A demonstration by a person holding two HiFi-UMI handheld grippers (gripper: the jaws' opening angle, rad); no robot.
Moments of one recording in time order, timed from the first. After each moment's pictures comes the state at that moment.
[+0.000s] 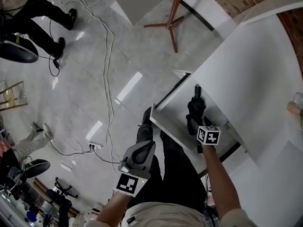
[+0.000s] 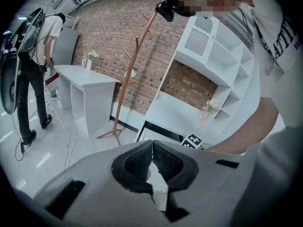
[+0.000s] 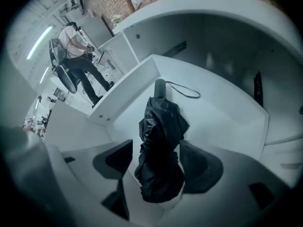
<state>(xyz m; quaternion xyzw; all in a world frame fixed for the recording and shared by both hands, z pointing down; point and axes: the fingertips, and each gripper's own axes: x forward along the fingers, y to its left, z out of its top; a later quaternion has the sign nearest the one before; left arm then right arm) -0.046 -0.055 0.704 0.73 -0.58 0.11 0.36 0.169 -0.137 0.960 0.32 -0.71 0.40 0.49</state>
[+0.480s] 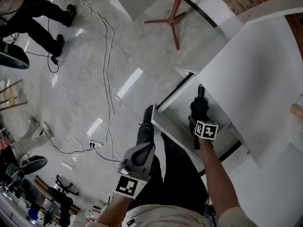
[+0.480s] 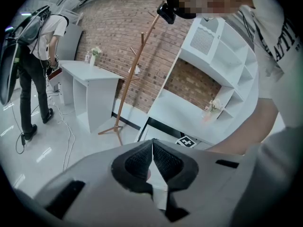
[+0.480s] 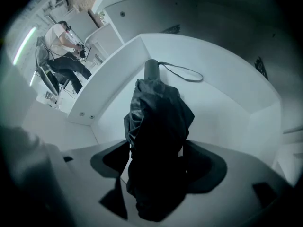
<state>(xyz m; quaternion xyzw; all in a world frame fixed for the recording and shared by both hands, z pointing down) -0.053 -0.052 0.720 0.71 -0.58 0.11 0.38 0.171 -0.133 1.006 0.35 -0.66 0.42 0.52</state>
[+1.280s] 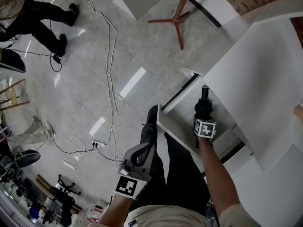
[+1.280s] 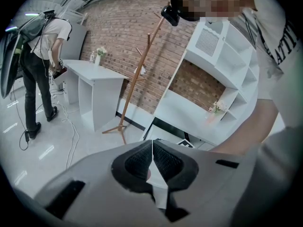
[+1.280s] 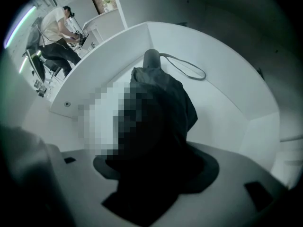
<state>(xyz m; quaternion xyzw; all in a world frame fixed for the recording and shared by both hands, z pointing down) -0.074 -0.045 0.728 0.70 -0.59 0.11 0.39 0.172 -0.131 1.026 0.37 -0.63 0.37 0.58</state>
